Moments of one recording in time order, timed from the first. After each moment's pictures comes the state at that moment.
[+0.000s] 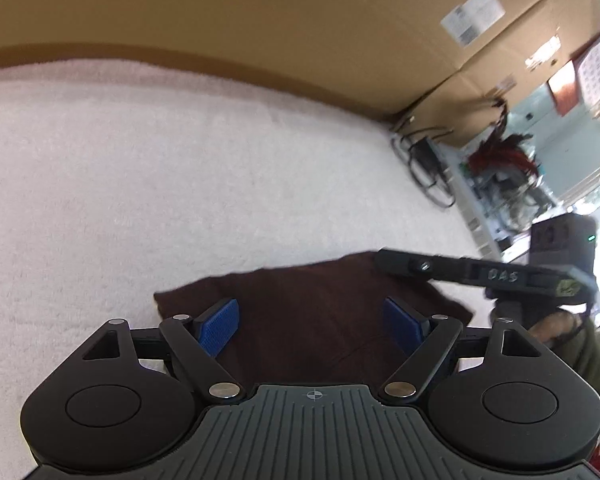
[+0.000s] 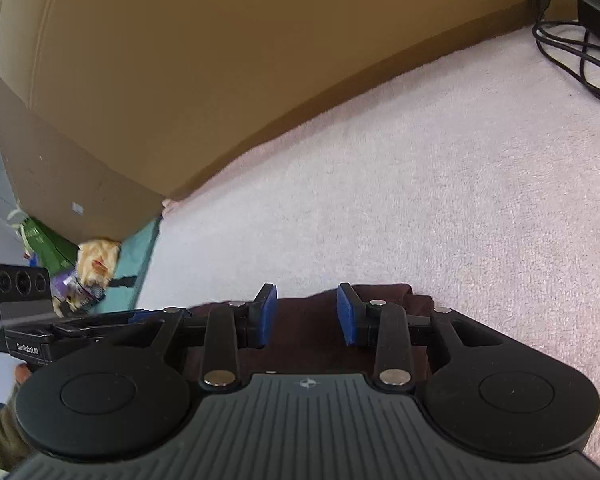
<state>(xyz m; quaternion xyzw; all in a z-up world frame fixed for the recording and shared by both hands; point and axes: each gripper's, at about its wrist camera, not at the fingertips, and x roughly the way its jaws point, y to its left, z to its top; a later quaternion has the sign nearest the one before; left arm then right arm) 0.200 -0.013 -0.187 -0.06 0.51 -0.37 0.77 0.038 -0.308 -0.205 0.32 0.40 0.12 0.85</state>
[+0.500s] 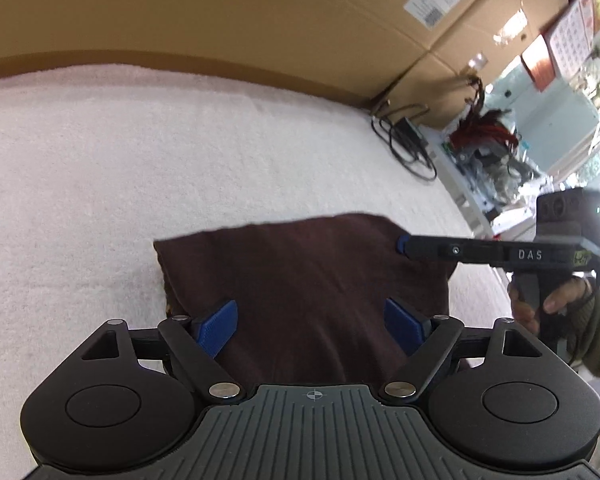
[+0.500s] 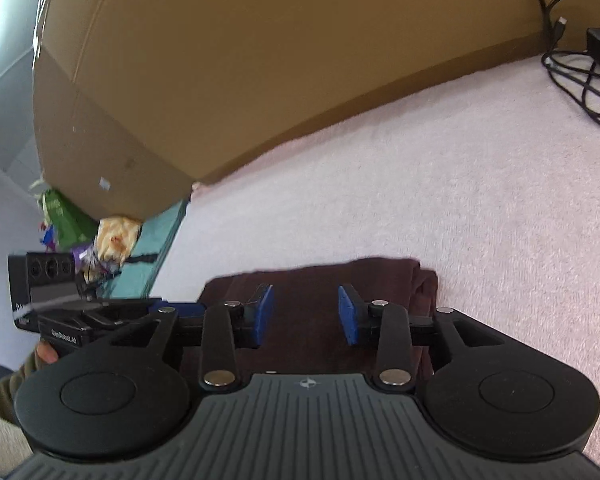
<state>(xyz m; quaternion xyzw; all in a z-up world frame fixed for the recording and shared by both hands) 0.156 0.002 -0.182 -0.03 0.49 -0.39 0.78 -0.007 -0.309 -0.183 0.29 0.39 0.16 0.86</state>
